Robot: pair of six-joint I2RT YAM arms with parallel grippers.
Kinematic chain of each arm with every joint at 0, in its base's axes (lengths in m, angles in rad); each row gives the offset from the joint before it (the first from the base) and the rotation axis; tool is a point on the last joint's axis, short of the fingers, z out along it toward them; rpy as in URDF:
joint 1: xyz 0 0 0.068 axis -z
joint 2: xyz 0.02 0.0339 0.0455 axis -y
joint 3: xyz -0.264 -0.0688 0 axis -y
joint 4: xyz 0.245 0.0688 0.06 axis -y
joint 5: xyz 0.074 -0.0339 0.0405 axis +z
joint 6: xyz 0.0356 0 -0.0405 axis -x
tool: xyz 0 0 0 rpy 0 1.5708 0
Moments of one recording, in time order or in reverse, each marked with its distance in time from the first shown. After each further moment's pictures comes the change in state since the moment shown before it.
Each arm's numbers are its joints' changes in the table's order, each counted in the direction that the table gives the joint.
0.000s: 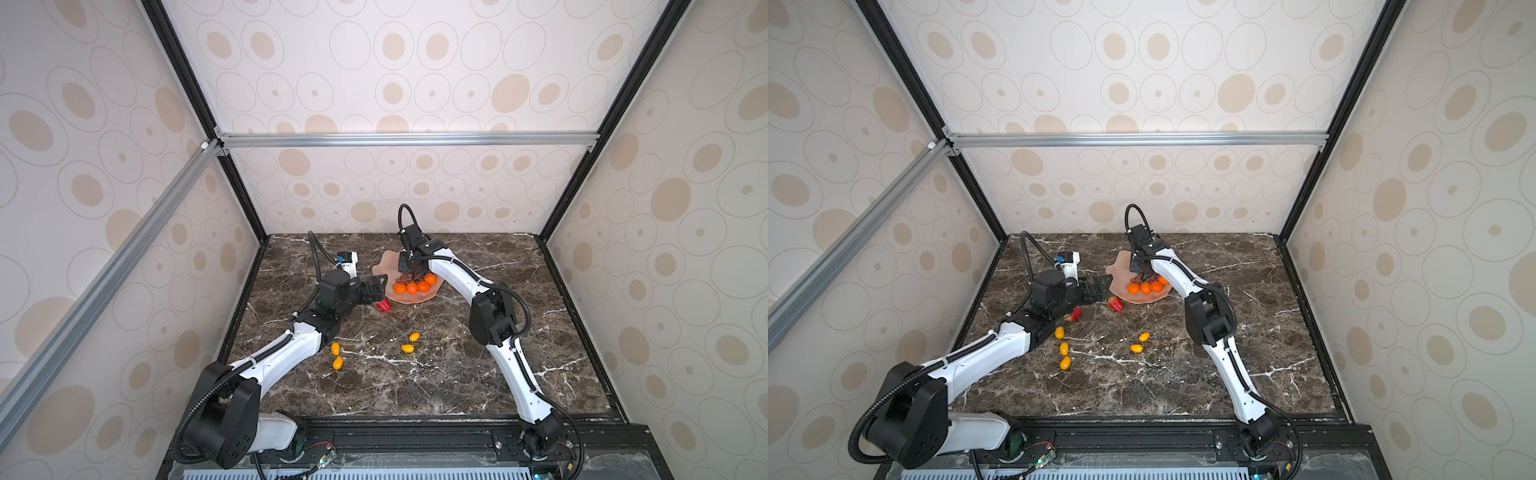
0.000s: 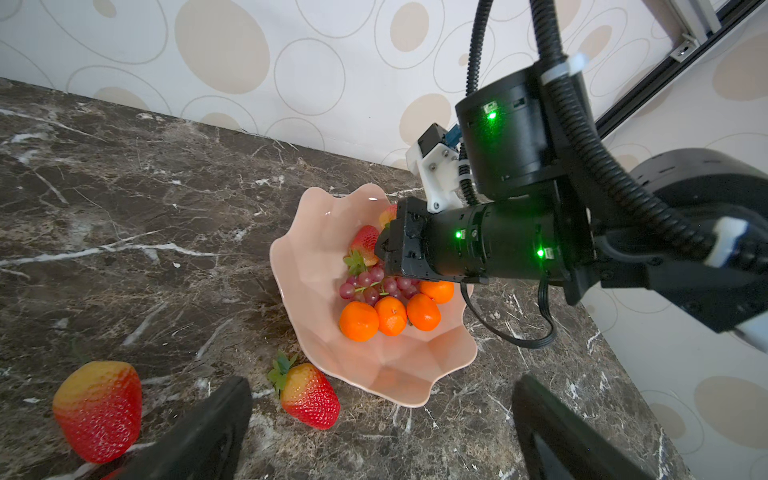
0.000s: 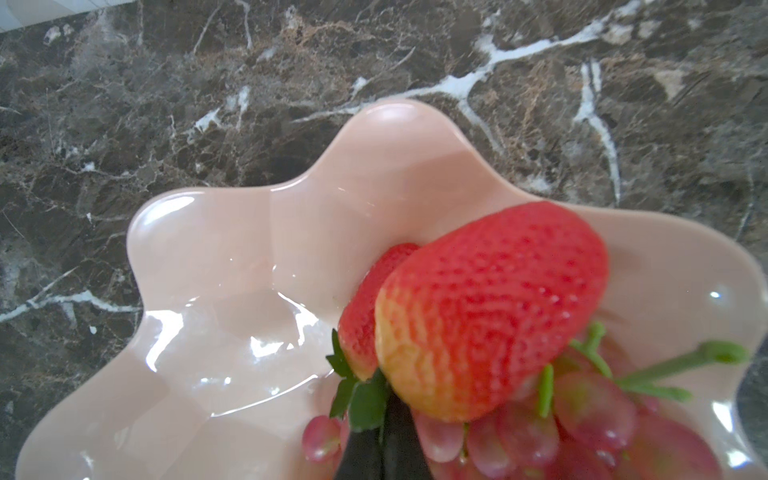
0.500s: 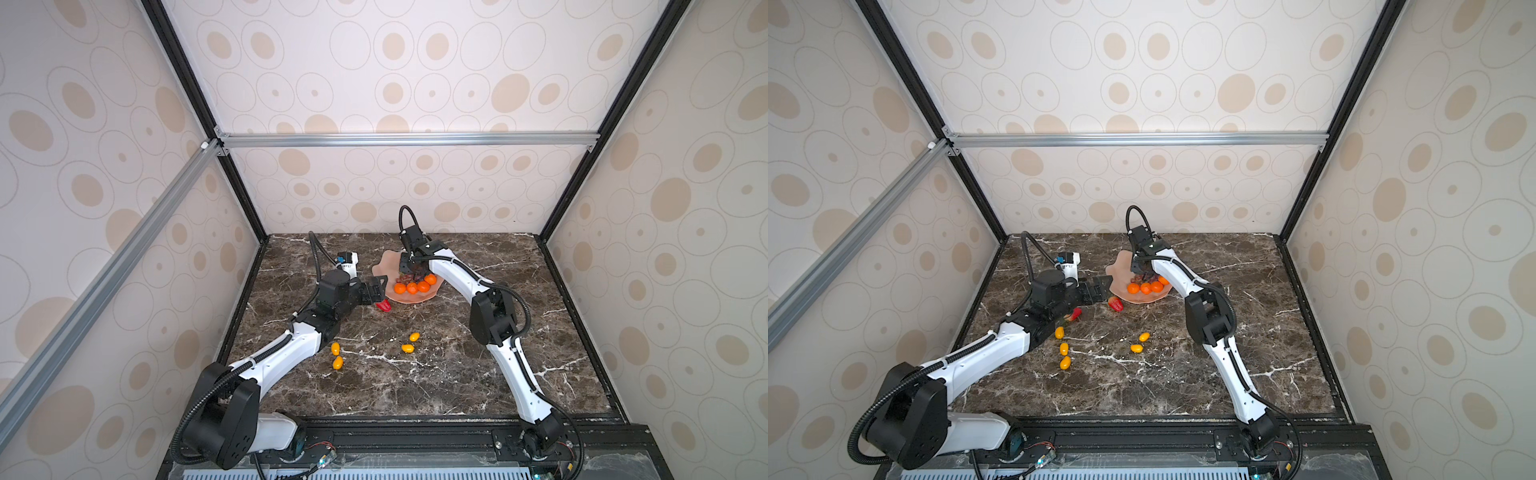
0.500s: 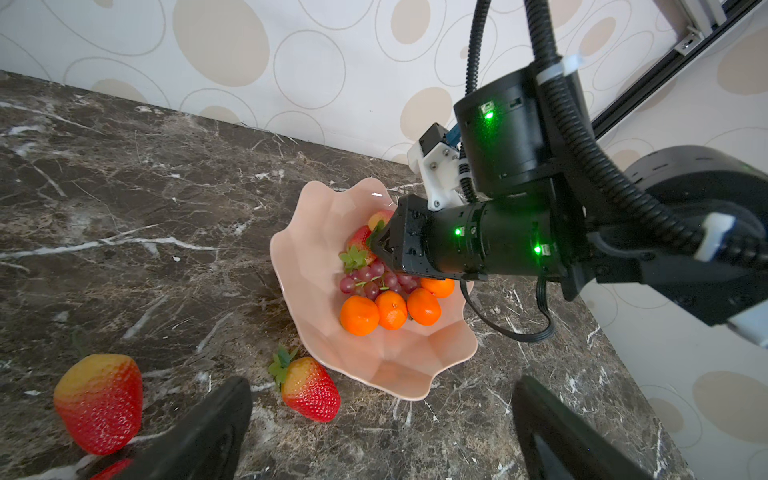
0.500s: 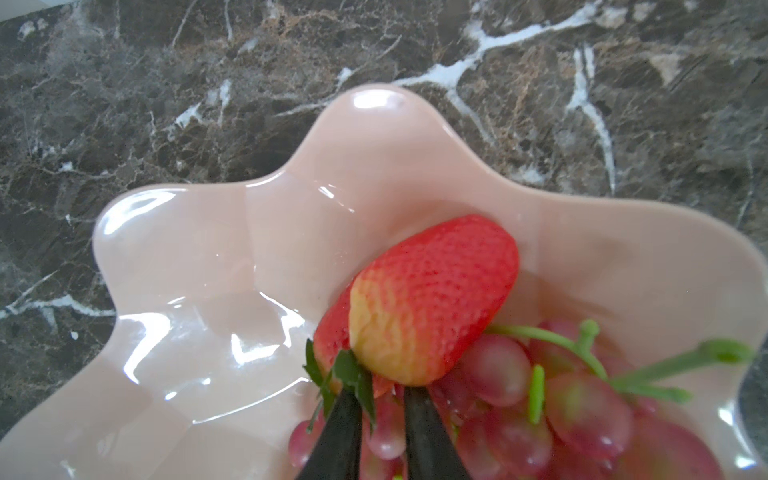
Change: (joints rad) left arm 0.000 0.009 0.000 -0.026 -0.004 0.000; right arm 0.002 0.002 -0.022 0.002 -0.002 -0.012
